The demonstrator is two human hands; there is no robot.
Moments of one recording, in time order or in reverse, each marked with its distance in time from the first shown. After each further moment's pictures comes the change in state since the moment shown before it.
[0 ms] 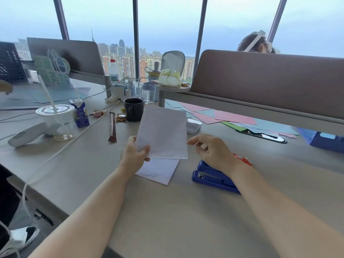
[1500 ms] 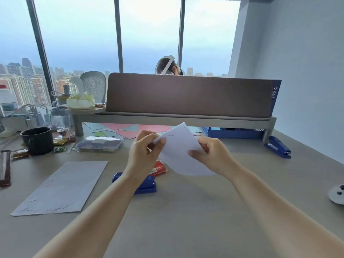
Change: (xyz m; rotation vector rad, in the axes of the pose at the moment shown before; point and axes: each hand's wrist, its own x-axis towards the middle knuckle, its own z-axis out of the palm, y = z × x) left_hand -0.103 0.152 0.155 -0.188 -0.274 0.673; right_hand -0.157 0.009 -0.153 0.086 0.373 0.326
